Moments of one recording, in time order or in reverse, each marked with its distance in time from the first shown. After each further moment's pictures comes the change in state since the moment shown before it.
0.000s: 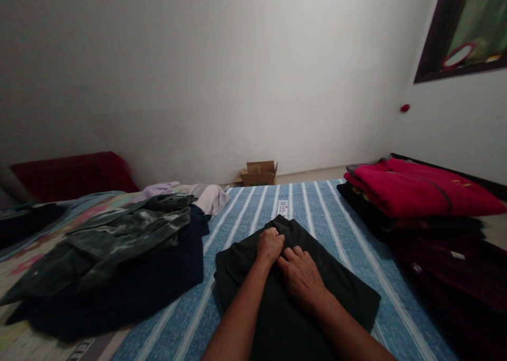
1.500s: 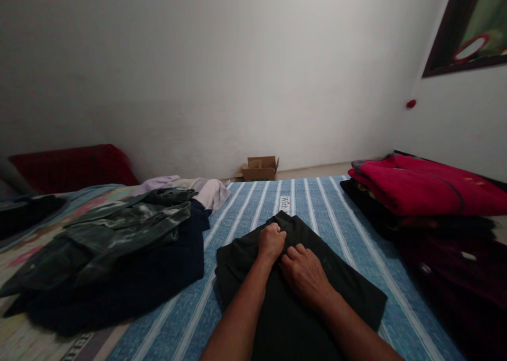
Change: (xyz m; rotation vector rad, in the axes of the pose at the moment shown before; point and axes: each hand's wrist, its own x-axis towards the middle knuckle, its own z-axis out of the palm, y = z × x) left_hand -0.002 -0.001 0.002 -0.079 0.045 0.012; right_hand 0.000 0.006 0.008 -0.039 0.054 -0.061
